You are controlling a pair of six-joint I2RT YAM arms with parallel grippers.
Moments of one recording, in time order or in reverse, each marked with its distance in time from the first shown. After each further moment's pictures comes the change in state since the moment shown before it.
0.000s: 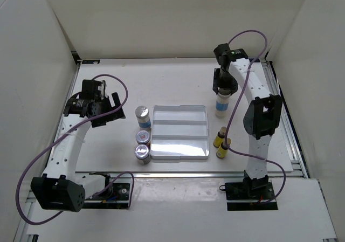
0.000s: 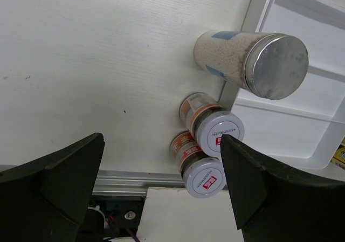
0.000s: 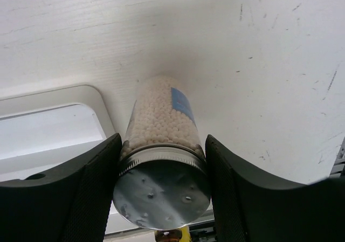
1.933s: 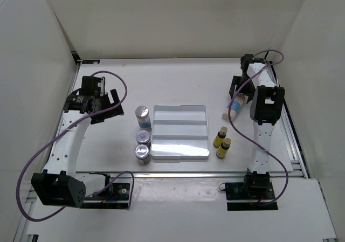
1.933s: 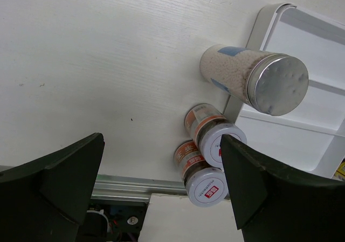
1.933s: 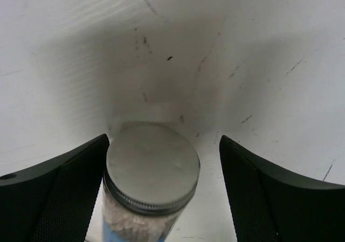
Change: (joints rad) left arm 0.008 0.040 0.045 -0.002 -0.045 -0.002; right arm -0.304 0.329 0.093 0.145 -0.129 -0.111
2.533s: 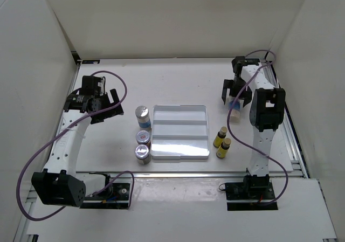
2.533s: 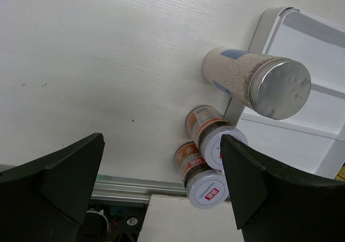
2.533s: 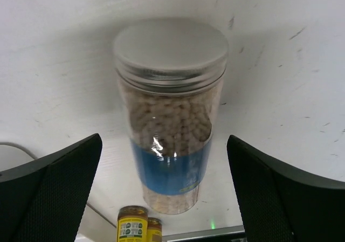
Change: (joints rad) left arm 0.000 0.006 0.005 0.001 -0.012 -0.006; right arm 0.091 -0.210 -0.280 0.024 -0.005 -0.009
